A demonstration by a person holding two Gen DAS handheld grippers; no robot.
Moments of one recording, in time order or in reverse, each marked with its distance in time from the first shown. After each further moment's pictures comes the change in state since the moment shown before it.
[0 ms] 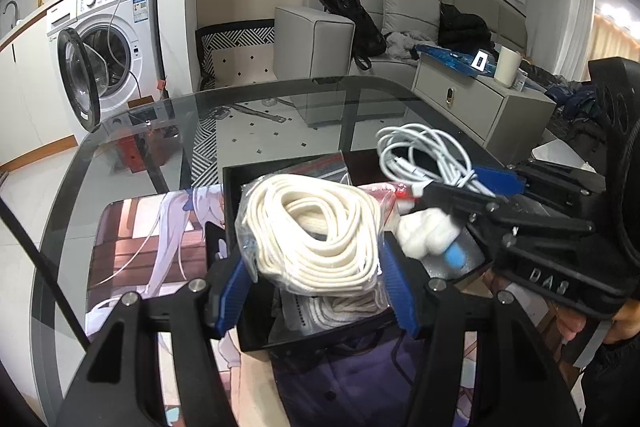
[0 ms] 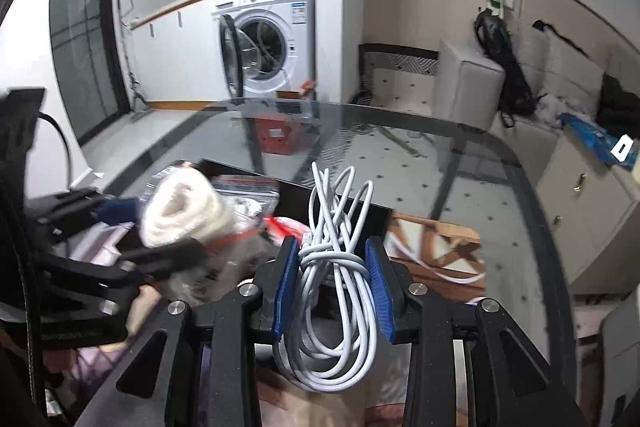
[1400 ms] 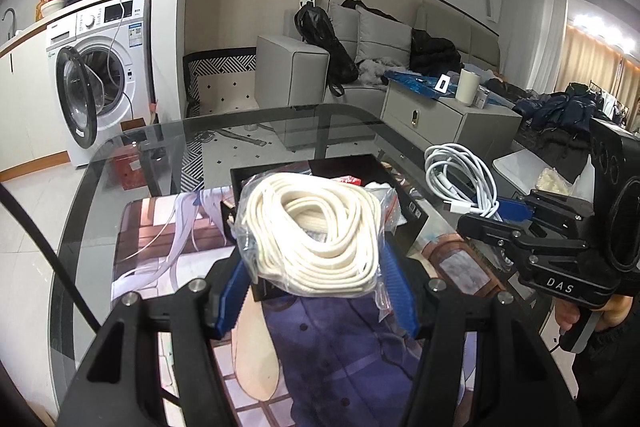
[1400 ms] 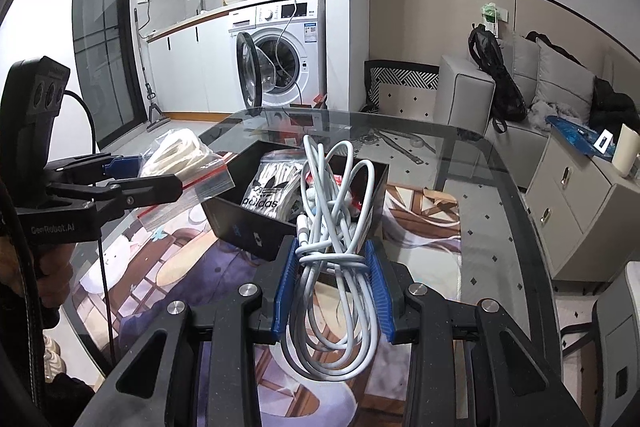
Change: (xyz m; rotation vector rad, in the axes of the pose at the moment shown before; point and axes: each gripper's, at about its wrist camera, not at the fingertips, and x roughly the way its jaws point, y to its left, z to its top) left arm -0.099 -0.006 -0.029 0.018 -0.103 -0.085; right arm -0.114 0.011 -0.063 -0.008 -0.078 -0.001
